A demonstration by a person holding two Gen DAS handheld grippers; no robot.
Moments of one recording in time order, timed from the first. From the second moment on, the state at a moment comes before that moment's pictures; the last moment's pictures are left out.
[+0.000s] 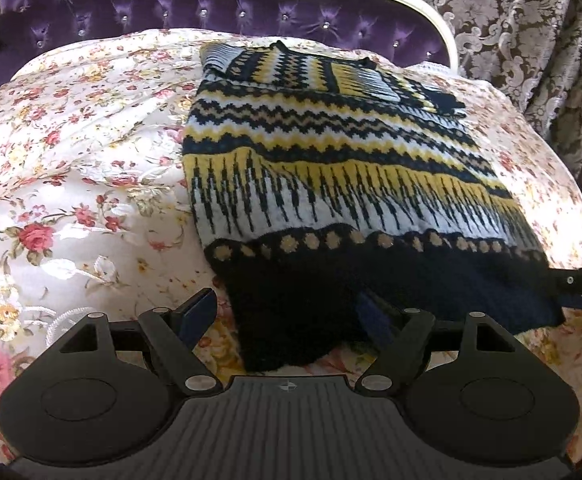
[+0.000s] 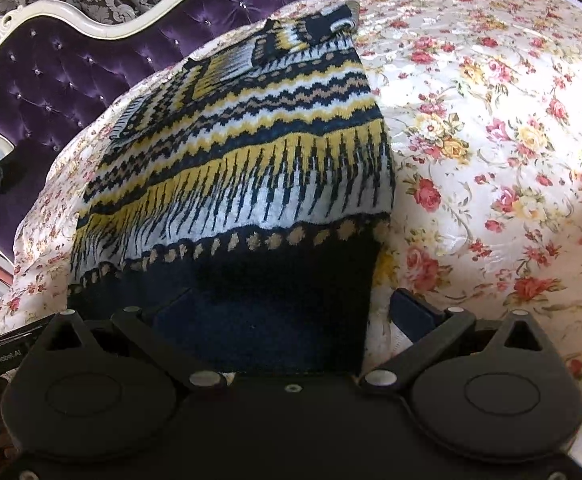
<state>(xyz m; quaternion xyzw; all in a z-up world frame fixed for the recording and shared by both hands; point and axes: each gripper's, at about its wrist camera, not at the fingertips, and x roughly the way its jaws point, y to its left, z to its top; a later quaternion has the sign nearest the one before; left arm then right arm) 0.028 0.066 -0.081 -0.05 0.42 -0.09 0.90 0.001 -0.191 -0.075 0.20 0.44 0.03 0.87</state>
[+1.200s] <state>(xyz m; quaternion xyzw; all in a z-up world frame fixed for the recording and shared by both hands) 0.043 0.103 -0.008 -0.15 0.33 -0.14 0.92 0.011 -0.215 -0.015 0.30 0.37 0.12 0.87</state>
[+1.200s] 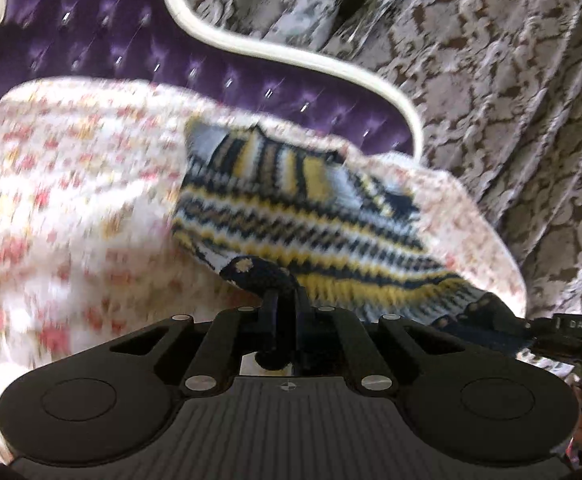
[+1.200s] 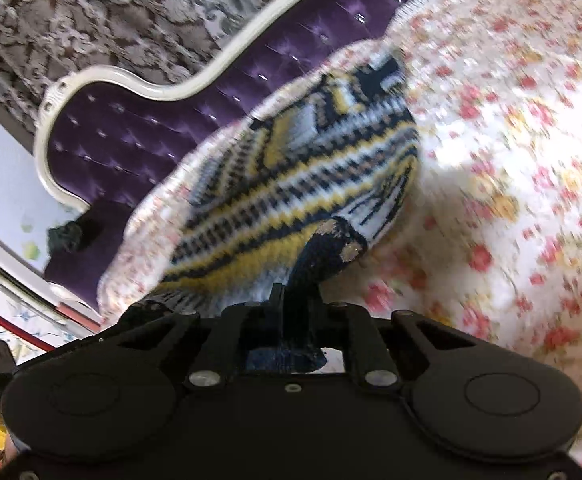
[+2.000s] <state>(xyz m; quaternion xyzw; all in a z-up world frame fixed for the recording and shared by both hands) 0.194 0.097 0.051 -0.12 0.21 -0.10 0.96 0.179 -0.235 0.040 0.26 0.27 0.12 0.92</state>
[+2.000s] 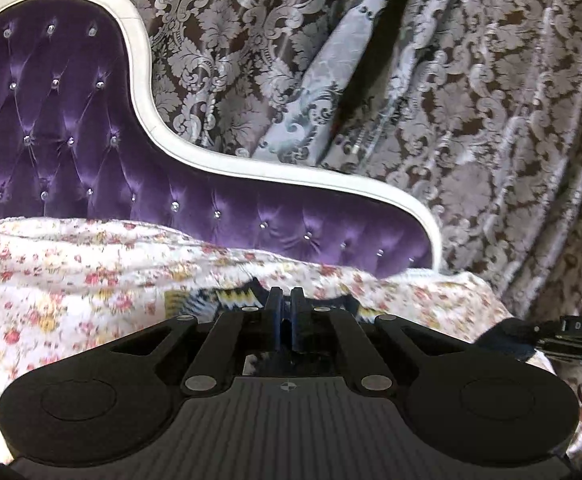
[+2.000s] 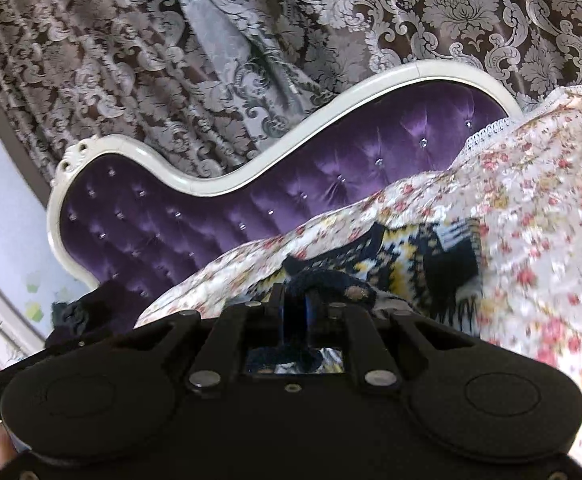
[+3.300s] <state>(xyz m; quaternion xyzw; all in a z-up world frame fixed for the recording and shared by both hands) 0.334 0.089 -0.080 -0.02 0.38 -0.12 0.91 0.319 -0.253 -0.070 0.13 0.36 0.08 0.92</state>
